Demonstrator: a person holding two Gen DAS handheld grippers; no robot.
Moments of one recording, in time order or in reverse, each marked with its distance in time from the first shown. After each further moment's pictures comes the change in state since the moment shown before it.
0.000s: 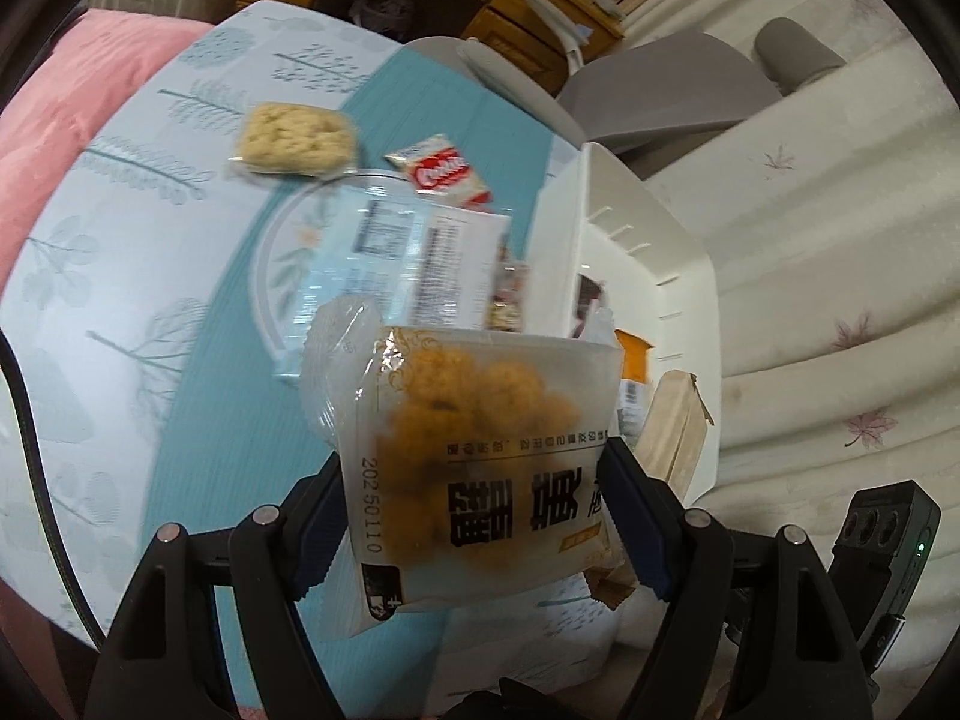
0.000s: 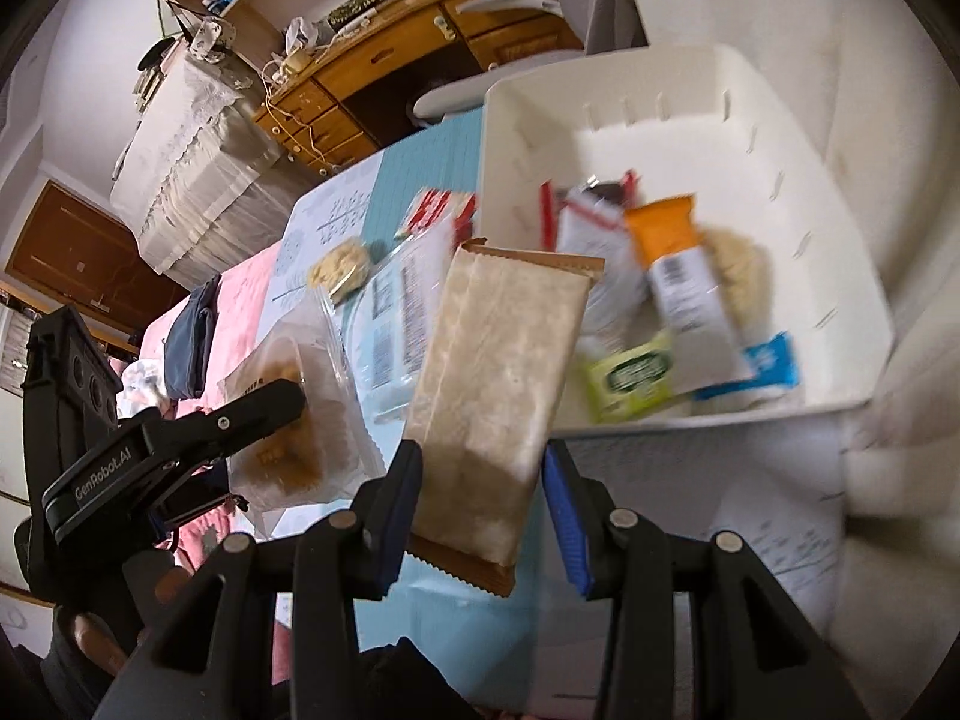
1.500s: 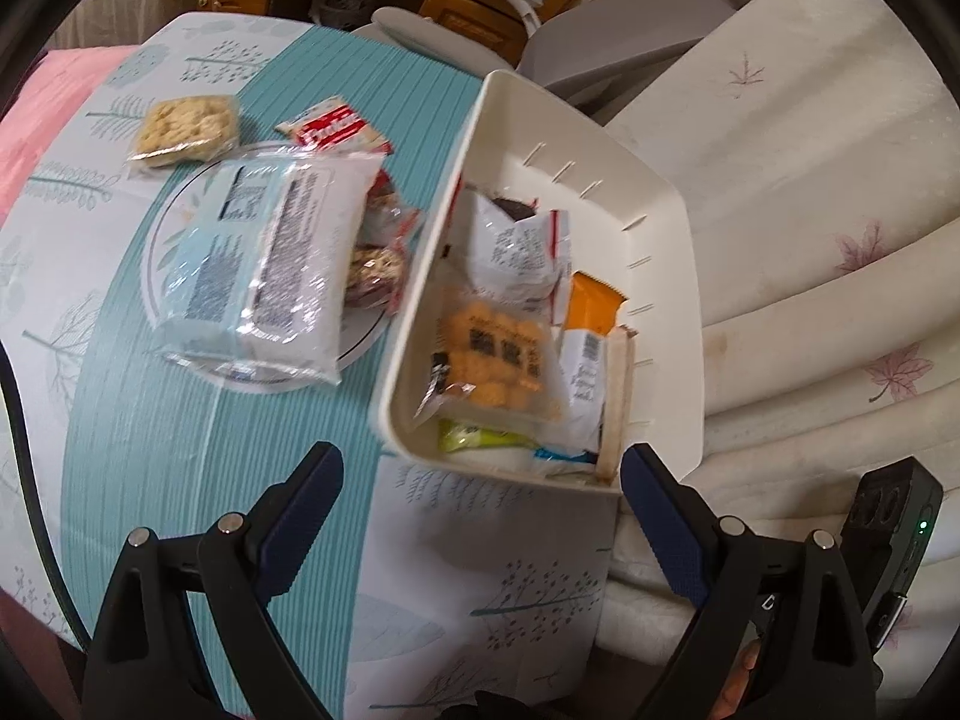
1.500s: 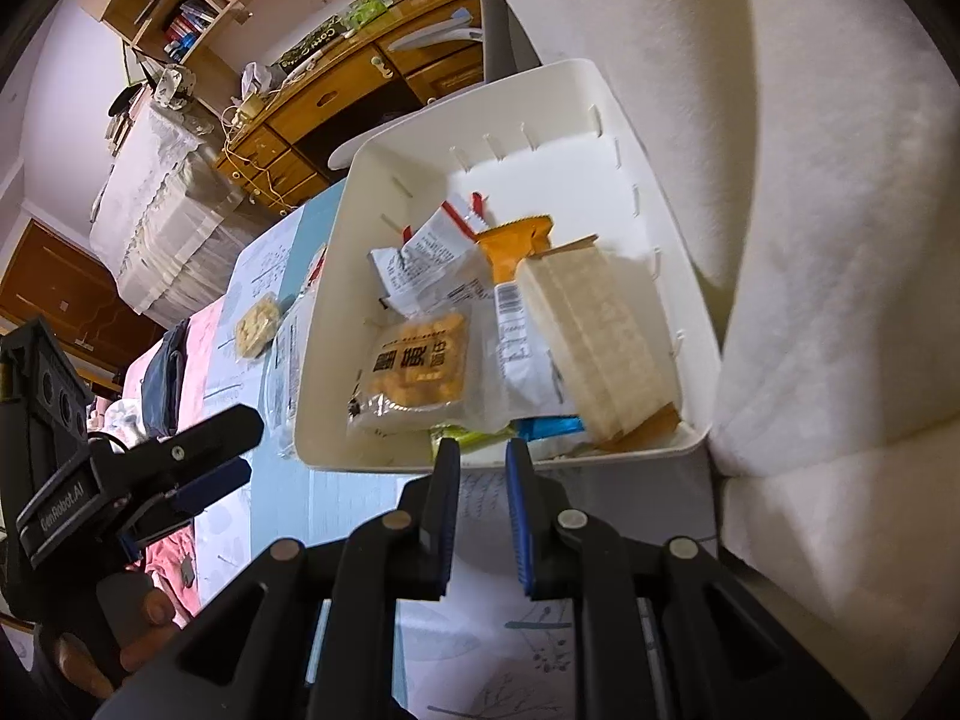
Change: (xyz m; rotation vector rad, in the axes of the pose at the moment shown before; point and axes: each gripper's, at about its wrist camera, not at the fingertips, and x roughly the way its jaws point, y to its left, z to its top) left arm 0.042 -0.073 -0.031 0.082 0.027 0.080; right arm -0.025 -0.095 0.004 0.057 -0.045 -0.029
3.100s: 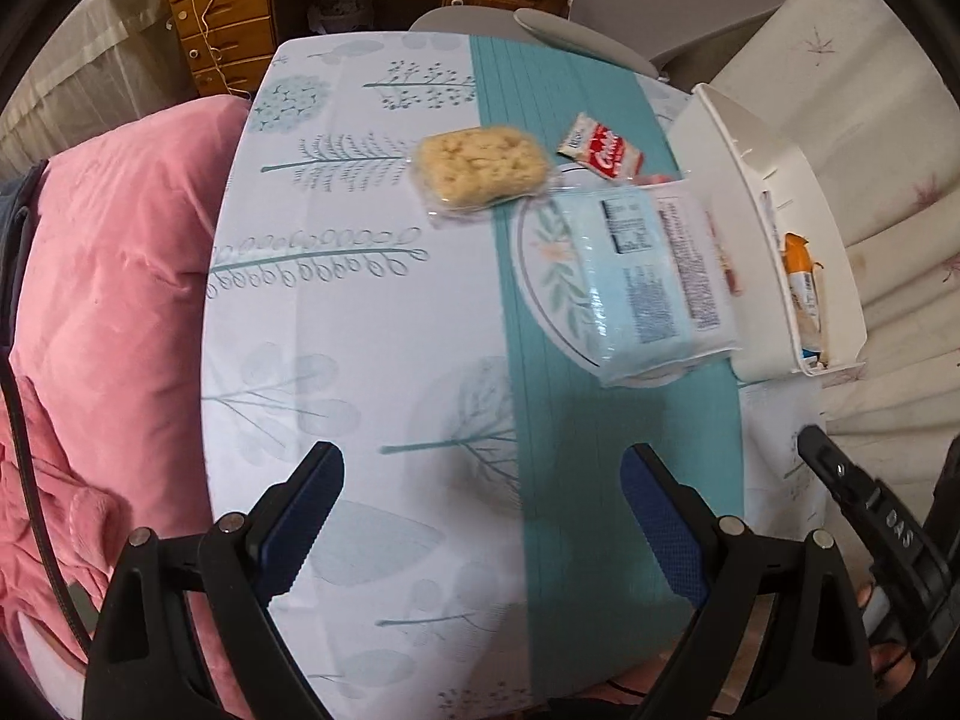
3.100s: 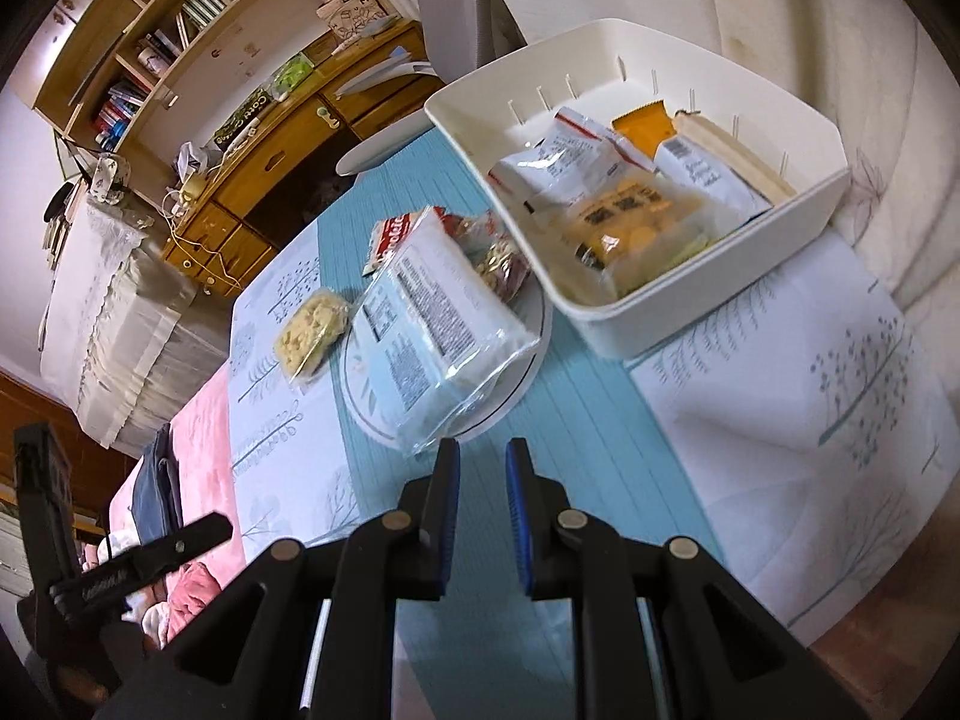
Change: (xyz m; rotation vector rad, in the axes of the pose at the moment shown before) left arm -0.091 0.237 0.089 0.304 0.133 0.178; right arm 0.064 0.189 -0.098 0.304 -0.192 -0.138
